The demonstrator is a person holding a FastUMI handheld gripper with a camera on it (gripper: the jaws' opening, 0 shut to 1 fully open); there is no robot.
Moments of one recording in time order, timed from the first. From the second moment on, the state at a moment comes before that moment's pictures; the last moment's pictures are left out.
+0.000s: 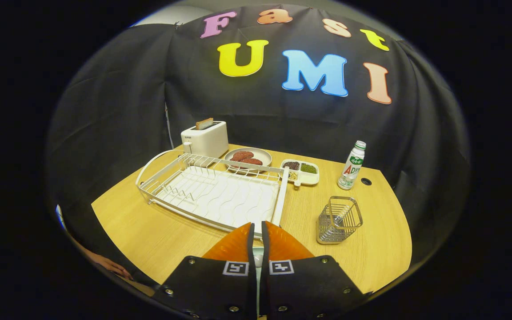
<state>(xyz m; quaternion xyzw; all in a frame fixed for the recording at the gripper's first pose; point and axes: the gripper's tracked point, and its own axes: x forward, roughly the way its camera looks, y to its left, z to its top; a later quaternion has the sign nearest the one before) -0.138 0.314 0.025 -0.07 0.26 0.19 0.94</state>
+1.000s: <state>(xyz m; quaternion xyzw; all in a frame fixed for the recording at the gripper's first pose) -0.109 0.168 0.161 0.00 0.11 0.08 0.99</state>
